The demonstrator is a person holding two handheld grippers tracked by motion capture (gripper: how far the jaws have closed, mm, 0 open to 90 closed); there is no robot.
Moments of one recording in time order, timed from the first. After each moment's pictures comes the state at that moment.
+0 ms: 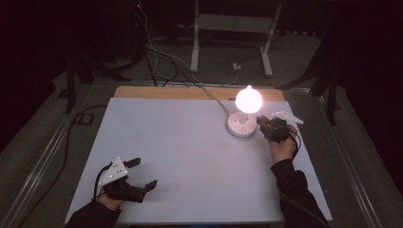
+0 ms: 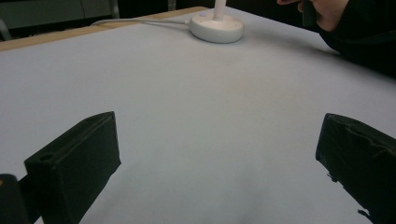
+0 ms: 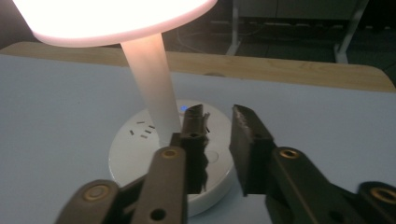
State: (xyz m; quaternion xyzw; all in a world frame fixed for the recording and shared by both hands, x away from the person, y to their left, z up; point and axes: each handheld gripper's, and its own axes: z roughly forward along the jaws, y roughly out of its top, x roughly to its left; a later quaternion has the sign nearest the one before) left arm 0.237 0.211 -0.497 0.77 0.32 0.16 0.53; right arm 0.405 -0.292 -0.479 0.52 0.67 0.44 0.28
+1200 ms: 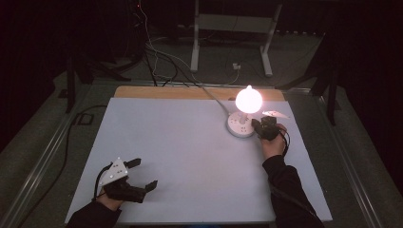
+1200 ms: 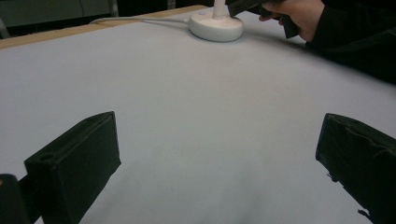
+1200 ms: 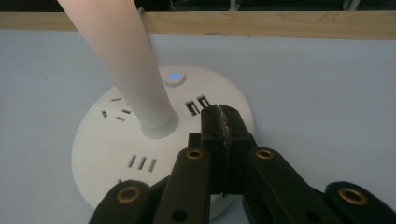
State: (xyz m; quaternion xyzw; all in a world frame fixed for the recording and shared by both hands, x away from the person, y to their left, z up) left arm 0.236 0.210 -0.498 0.77 0.32 0.16 0.53; right arm 0.435 -0.279 -0.512 0.56 0.68 0.40 0.24
